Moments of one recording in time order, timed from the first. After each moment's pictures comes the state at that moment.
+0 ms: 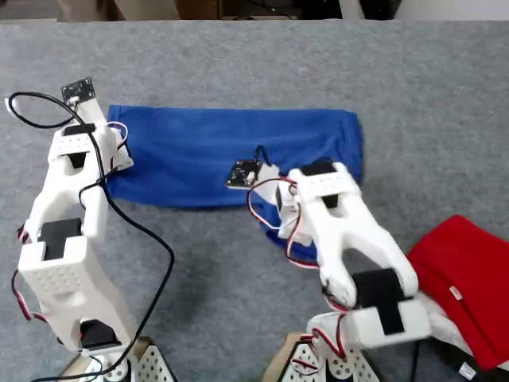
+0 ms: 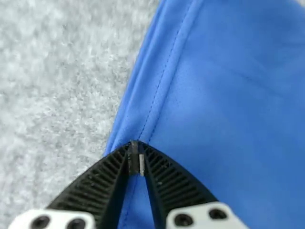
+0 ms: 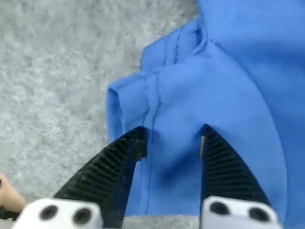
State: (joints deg) left arm -13.9 20.7 9.0 48.0 2.6; right arm -14.2 0.5 39.6 59.6 51.5
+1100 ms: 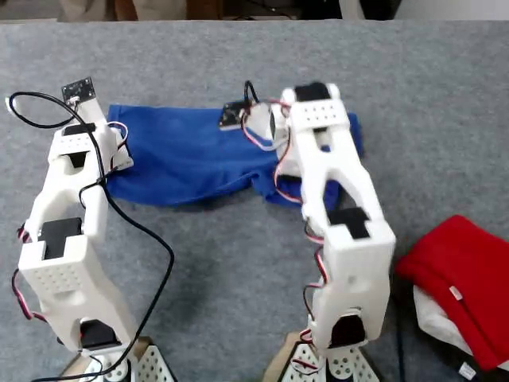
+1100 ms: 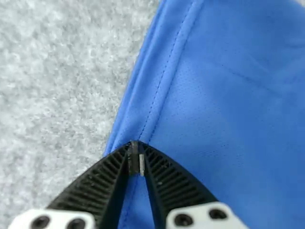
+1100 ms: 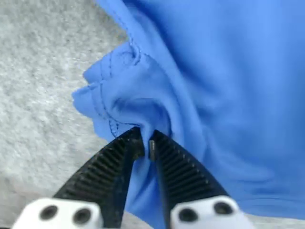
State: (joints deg) left arm -13.9 21.0 8.9 48.0 2.3; right arm -12.7 33.1 -24.2 90.7 62.8
